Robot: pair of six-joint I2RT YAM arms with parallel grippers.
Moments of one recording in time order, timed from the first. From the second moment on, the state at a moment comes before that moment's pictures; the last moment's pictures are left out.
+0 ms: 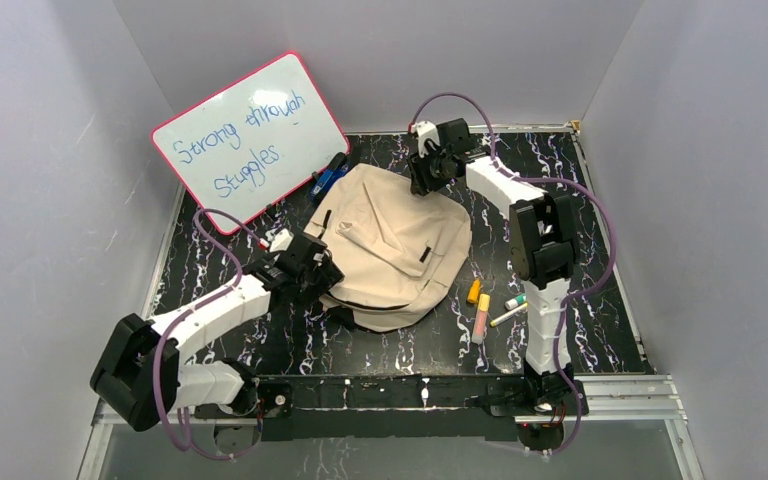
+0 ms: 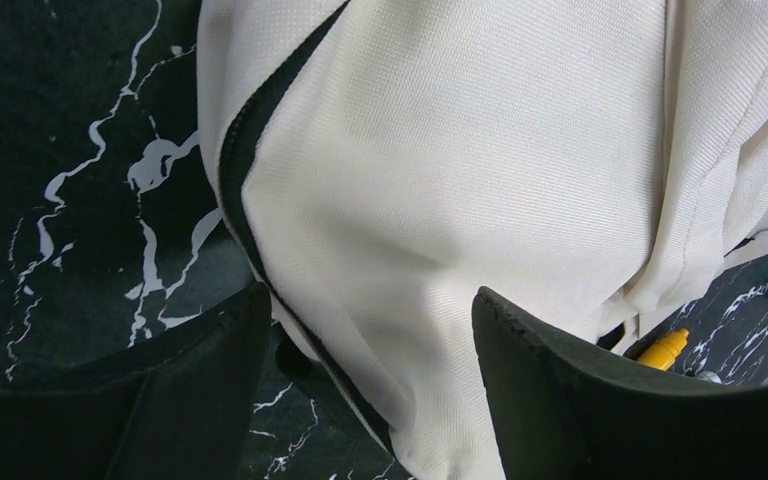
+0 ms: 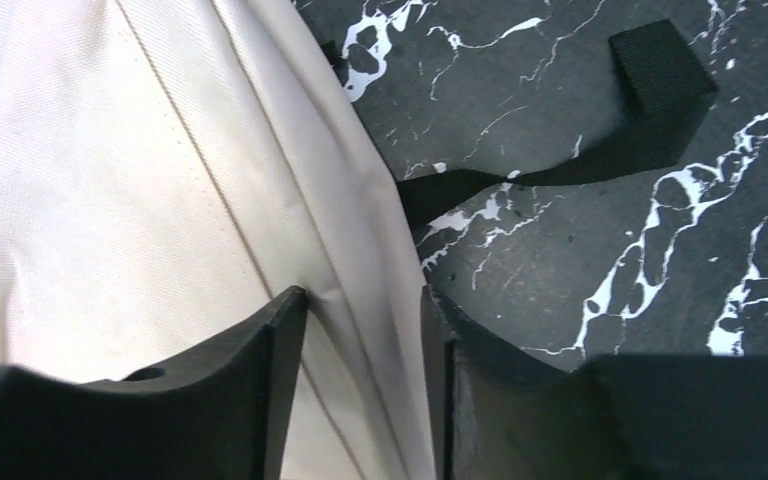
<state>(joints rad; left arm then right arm) -0.63 1.22 0.69 -0.50 -0.23 -1.21 0.37 2.15 1.73 -0.39 -0.32 -0.19</state>
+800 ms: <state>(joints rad) -0.27 1.55 0.99 -0.46 -0.08 -0.71 0.36 1.94 1.47 -0.41 -0.20 0.15</state>
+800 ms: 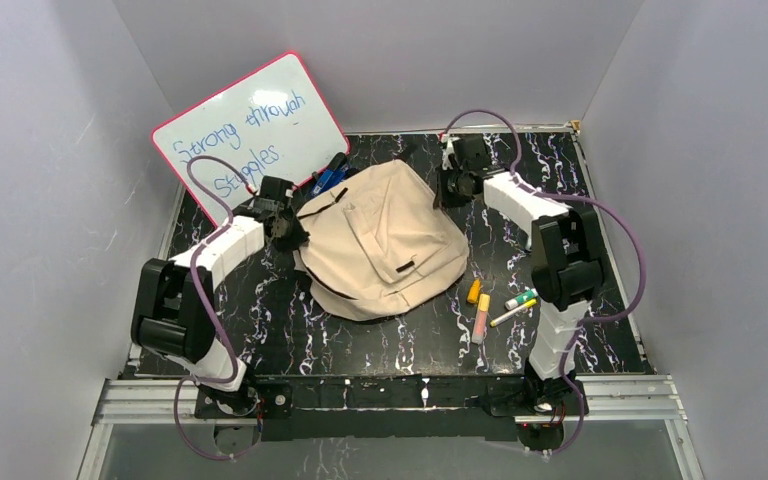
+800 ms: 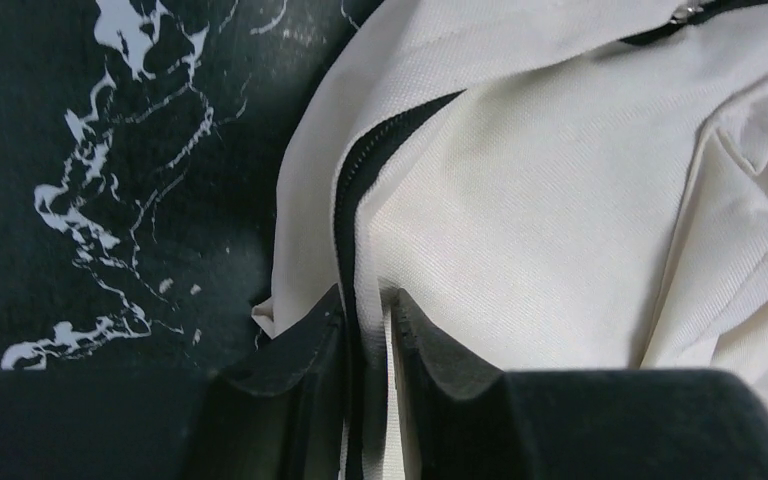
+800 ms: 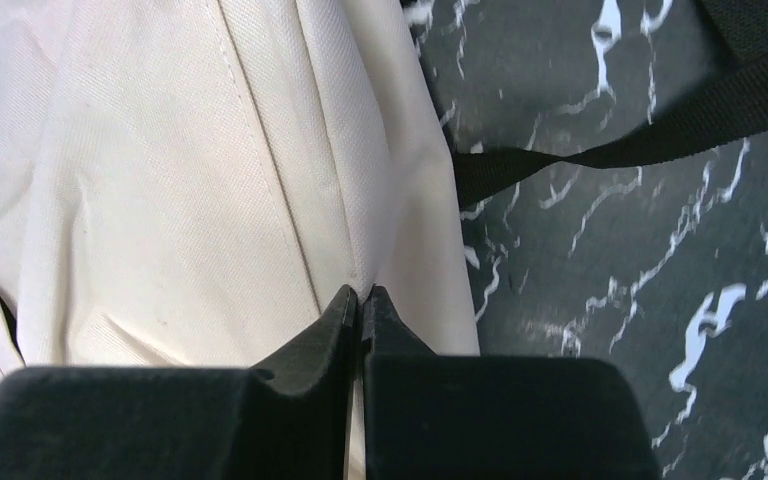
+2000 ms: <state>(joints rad) -0.26 1.33 0.78 -0.44 0.11 -0.62 0.65 1.47 0.93 -0.05 -0.37 -0.37</state>
